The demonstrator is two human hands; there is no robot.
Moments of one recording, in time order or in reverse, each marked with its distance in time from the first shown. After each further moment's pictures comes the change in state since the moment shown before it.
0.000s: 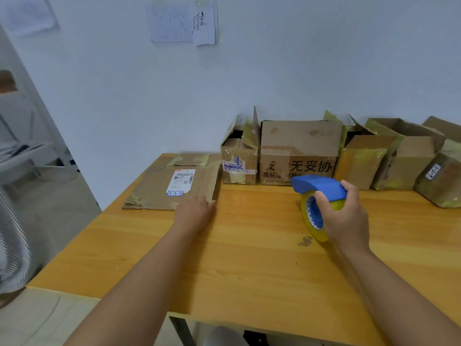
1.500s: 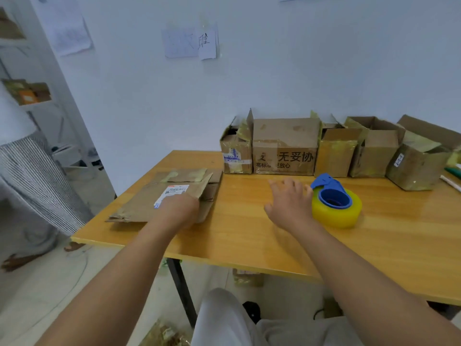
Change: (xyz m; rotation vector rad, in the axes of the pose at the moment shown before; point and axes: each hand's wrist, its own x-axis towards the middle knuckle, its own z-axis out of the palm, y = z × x) left_hand -0.154 0.016 -0.096 0.509 -0.190 0.123; right_hand -0.061 -0.057 -0.023 -0.692 -0.390 -0.408
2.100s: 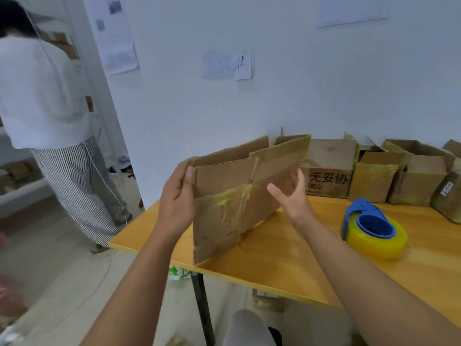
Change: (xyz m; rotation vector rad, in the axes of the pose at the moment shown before) left_hand -0.069 -0.064 -0.032 -1.564 0.983 0.177; right_hand 0.031 -0.063 -0.020 1.423 -0.099 0.102
